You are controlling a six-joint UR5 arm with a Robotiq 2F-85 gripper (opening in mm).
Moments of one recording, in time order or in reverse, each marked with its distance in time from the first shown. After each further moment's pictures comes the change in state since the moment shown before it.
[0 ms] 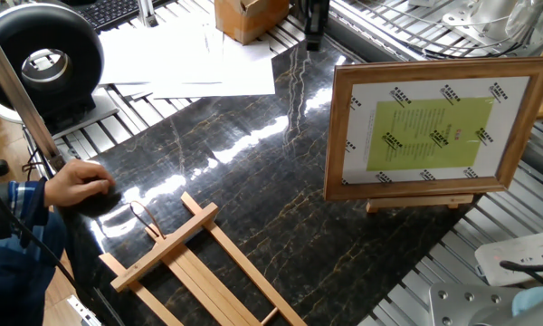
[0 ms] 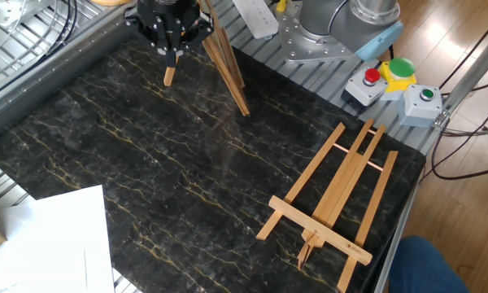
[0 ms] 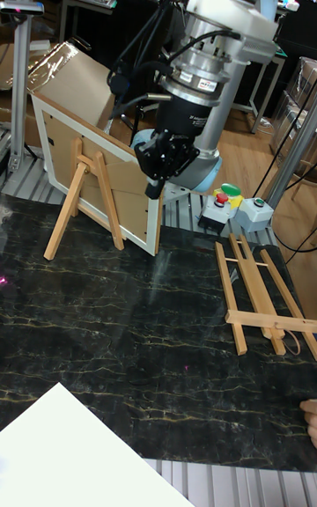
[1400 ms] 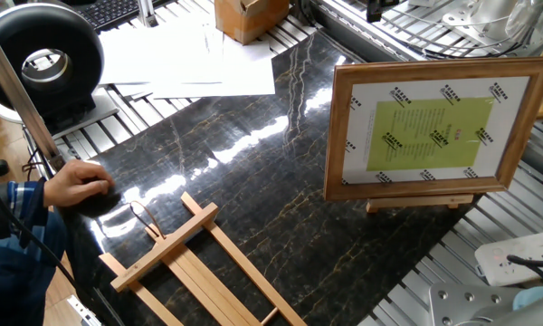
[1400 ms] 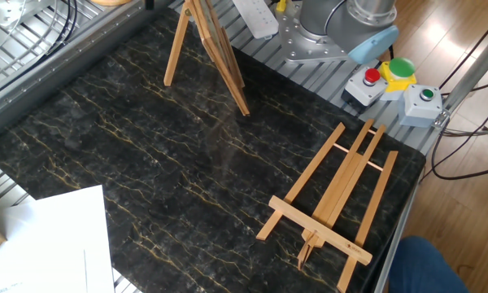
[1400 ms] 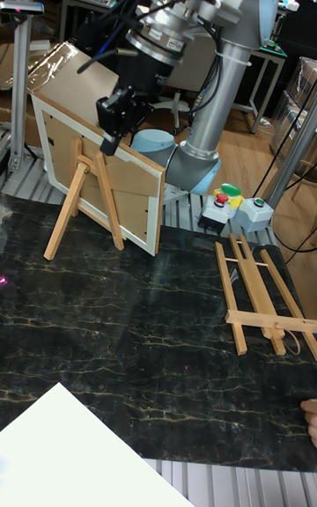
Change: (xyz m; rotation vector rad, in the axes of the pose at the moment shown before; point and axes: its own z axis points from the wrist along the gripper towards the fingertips) arm 0.084 -0.030 -0.035 0.026 0.094 -0.197
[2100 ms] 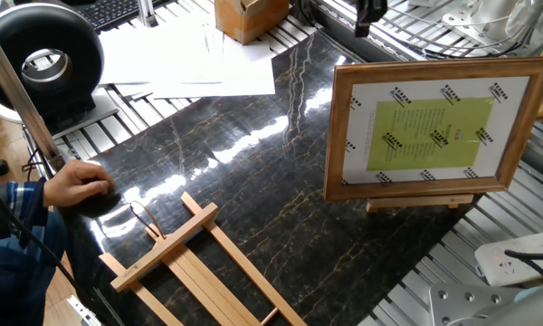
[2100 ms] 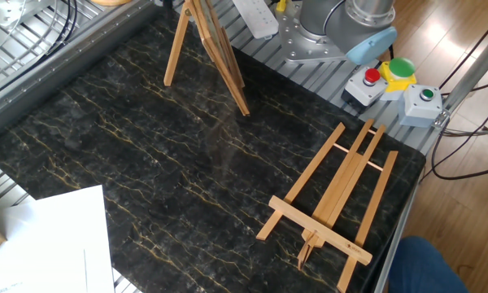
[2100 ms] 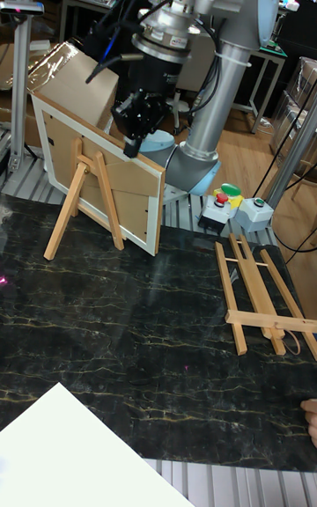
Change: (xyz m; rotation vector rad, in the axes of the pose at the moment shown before) arm 0.003 0.028 -0.002 -0.115 -0.014 -0.015
